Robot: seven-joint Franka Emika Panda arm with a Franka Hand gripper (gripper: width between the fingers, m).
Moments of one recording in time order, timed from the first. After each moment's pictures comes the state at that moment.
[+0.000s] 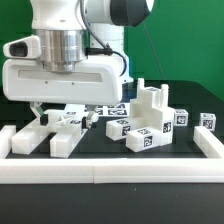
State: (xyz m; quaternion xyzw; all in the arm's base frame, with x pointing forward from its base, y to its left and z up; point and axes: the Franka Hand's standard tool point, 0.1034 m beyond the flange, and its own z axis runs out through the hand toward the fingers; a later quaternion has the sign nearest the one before) arm 0.547 -0.108 0.044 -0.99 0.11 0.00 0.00
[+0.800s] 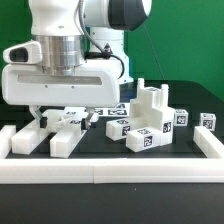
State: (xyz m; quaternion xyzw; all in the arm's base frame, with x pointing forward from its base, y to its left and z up) arm 0.534 -0.109 0.036 -1.00 0.07 0.01 0.00
